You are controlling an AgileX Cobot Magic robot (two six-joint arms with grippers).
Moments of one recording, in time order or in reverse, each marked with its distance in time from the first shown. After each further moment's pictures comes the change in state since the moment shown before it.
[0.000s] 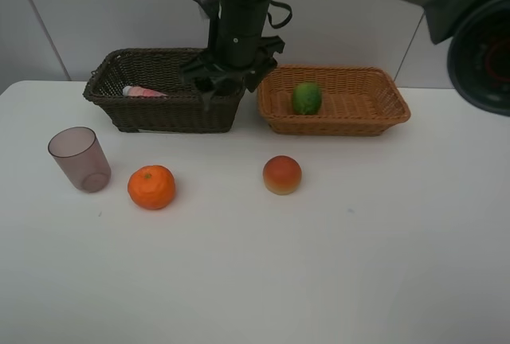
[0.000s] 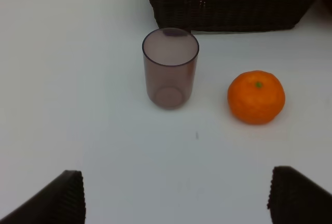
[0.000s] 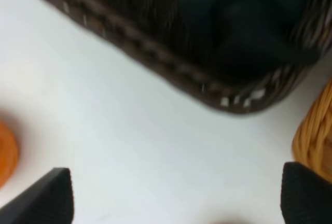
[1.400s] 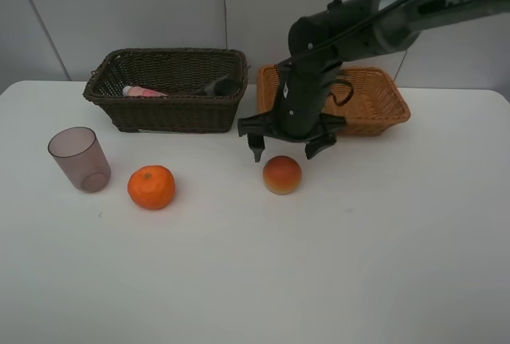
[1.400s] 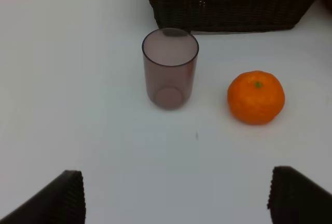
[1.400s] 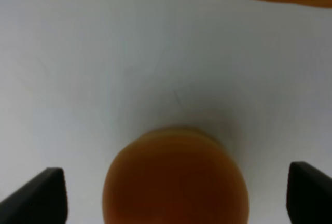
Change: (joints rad) left arm 0.000 0.000 0.000 0.000 0.000 0.000; right arm -0.102 -0.203 0.707 -0.025 -0.425 0.420
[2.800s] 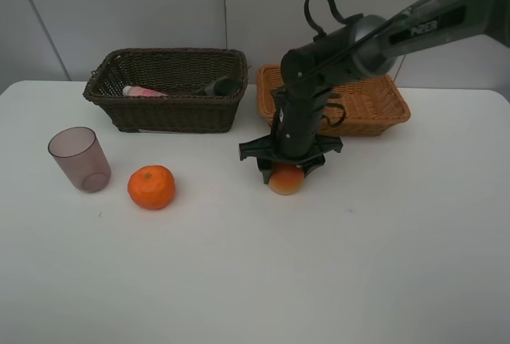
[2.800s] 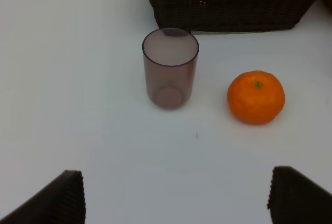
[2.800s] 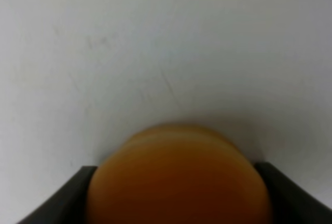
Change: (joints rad) left arm 0.000 0.000 0.000 0.000 0.000 0.000; right arm 0.000 0.088 0.007 0.014 -0.015 -0.028
